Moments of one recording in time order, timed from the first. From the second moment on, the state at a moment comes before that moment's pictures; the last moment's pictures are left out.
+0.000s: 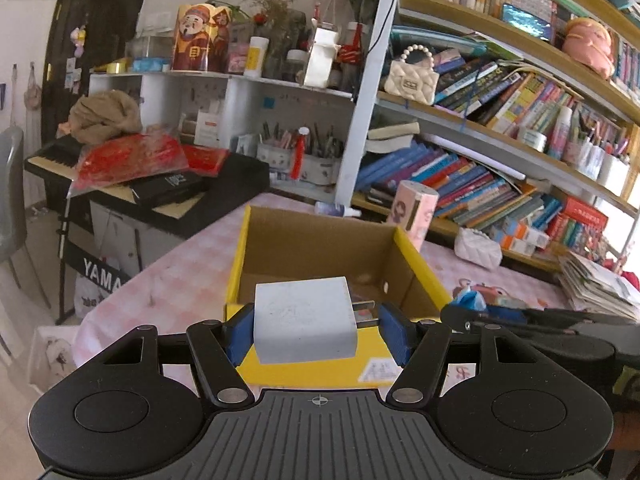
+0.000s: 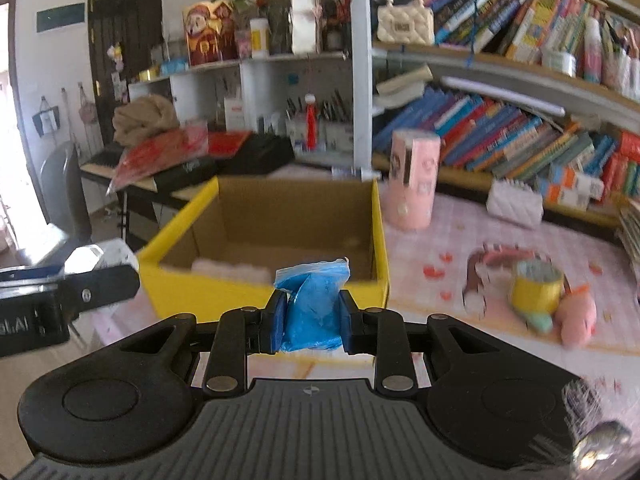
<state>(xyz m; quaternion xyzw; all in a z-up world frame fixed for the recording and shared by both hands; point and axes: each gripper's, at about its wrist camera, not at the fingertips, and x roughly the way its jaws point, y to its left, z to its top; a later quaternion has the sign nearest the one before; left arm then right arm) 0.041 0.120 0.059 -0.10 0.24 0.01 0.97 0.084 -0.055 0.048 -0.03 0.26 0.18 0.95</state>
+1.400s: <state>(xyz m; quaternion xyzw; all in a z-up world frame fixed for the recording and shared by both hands) 0.191 0.079 0.000 -0.01 0.34 0.05 0.94 0.267 -0.012 0.001 -0.15 0.34 0.30 0.88</state>
